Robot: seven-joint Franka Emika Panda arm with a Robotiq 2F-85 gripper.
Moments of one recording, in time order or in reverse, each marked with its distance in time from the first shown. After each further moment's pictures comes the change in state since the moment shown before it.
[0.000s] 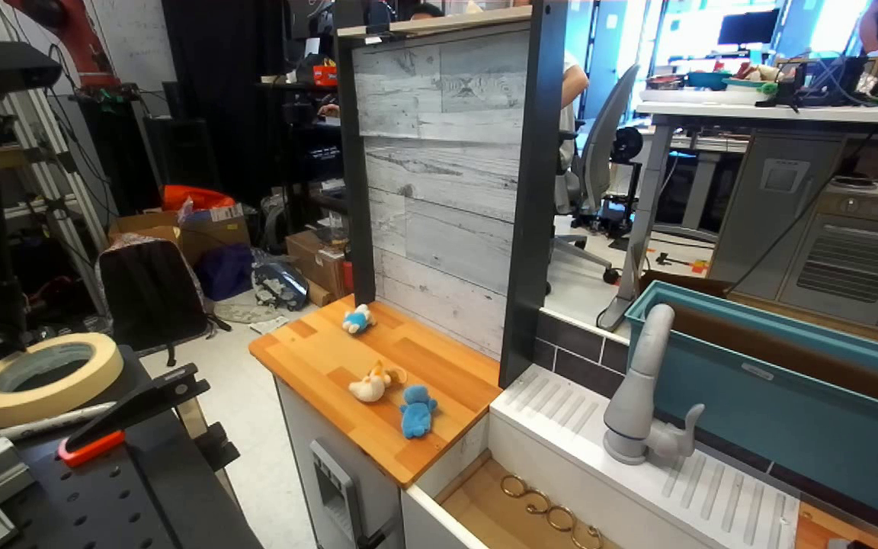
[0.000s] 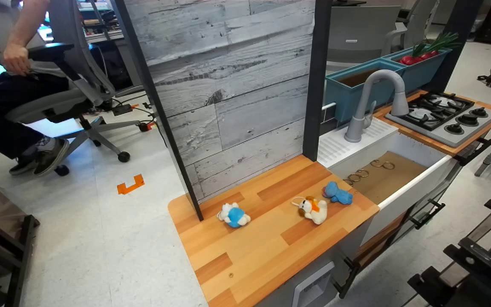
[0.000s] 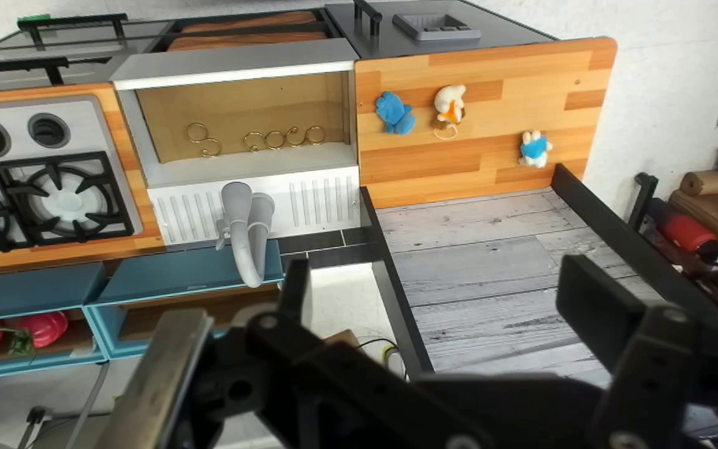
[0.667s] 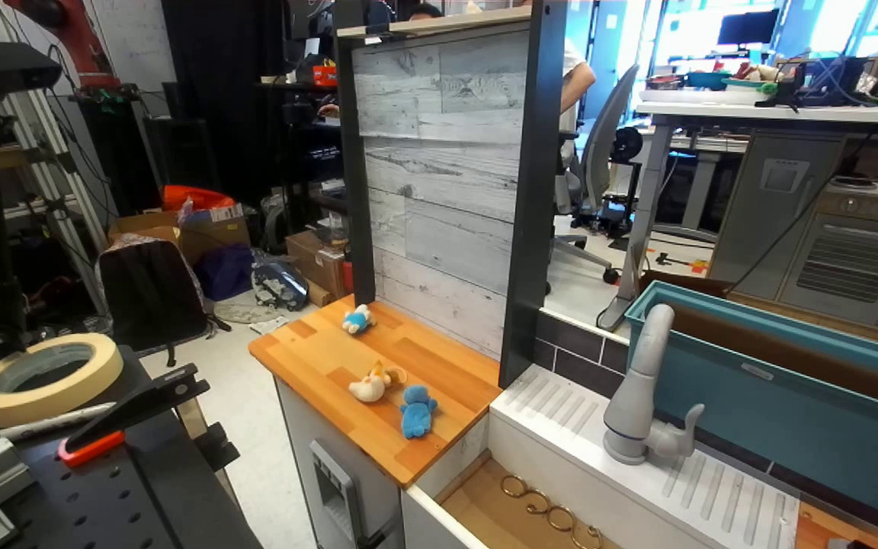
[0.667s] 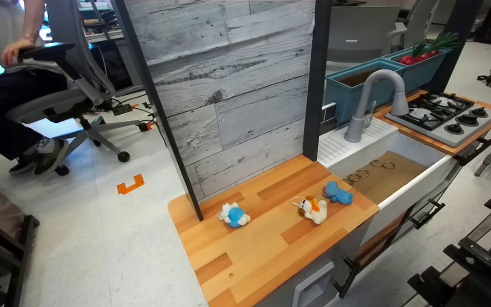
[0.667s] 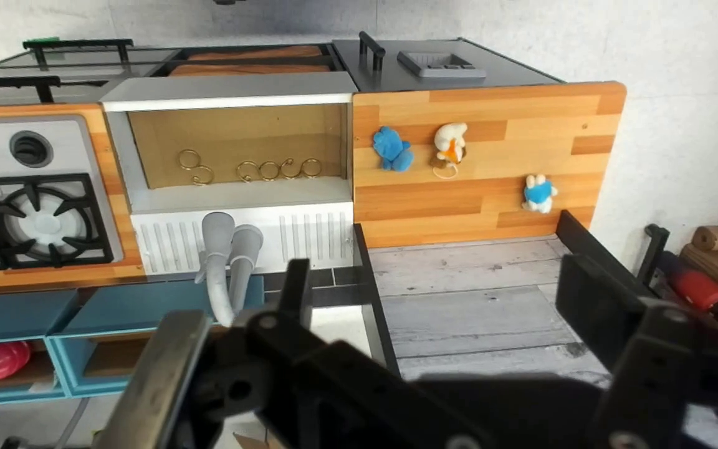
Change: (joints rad) arm 0.001 0.102 0.076 -0.001 0.000 0.028 0.016
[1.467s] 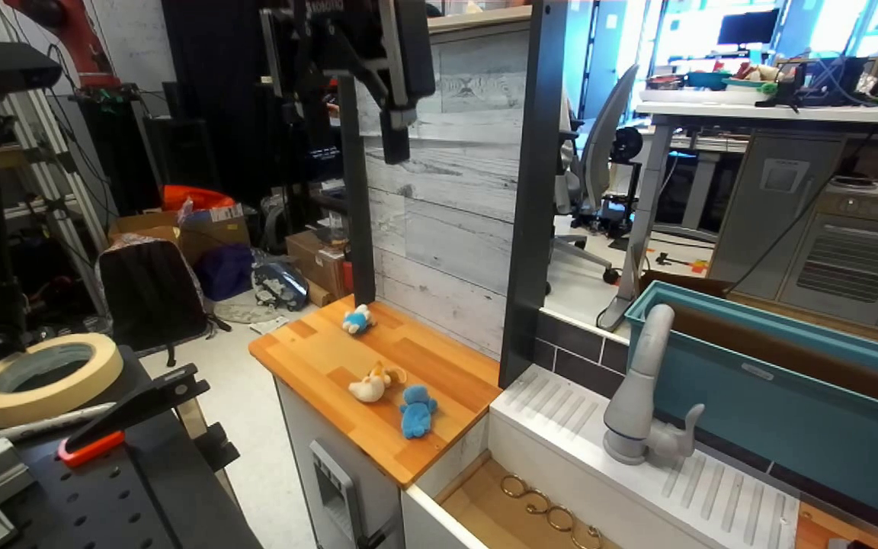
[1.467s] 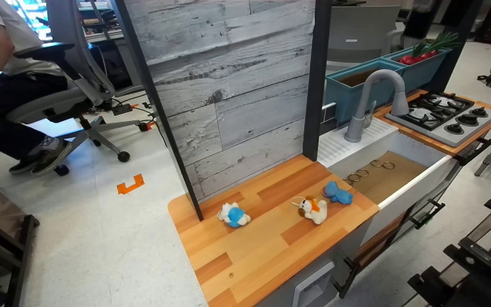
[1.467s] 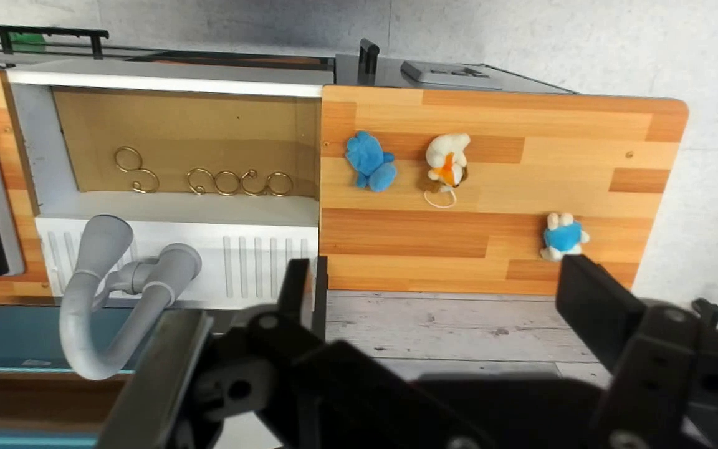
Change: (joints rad) arm 0.039 0.486 0.173 0.140 -0.073 0.262 0.174
